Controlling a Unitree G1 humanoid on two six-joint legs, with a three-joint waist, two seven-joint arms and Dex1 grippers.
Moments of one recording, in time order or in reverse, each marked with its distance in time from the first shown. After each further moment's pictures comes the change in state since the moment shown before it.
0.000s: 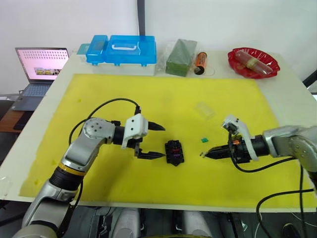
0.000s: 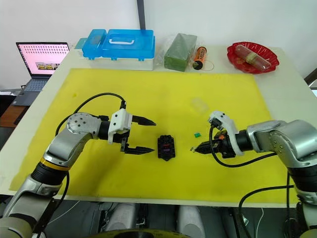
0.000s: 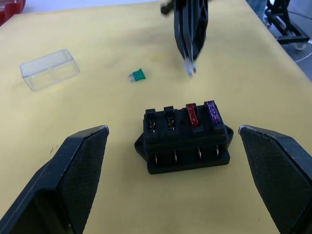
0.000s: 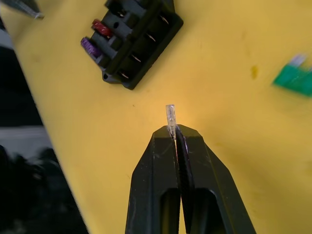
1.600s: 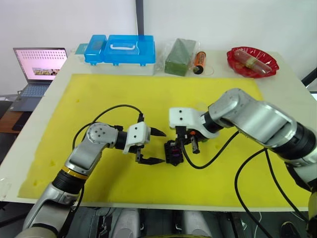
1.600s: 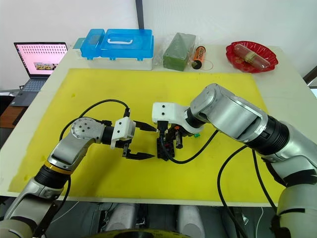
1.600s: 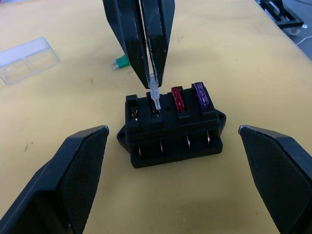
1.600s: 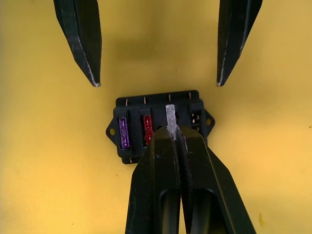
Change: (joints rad) left arm 0.038 -0.014 -0.038 0.018 0.060 -0.076 -0.007; right arm -0.615 0.183 0.672 -0.050 -0.422 -0.145 0.177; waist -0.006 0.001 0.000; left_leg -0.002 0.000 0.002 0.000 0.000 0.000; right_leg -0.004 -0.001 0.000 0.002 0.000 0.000
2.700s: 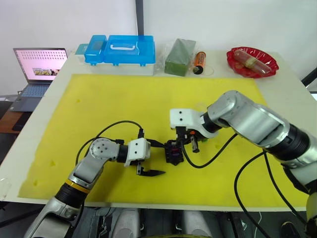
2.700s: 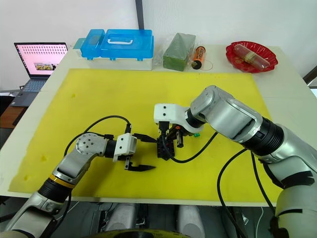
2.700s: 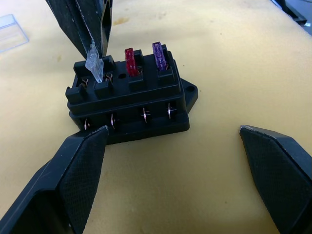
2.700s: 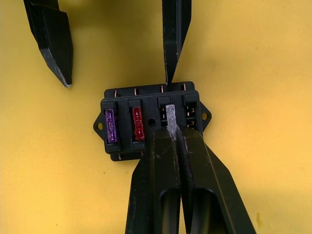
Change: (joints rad) left arm 0.123 -0.027 -0.035 0.050 0.063 -0.174 0.042; right arm 0.026 0.018 0.013 0.056 -0.087 -0.066 0.037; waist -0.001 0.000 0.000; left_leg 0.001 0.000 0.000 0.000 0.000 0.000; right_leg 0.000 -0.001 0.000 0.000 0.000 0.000
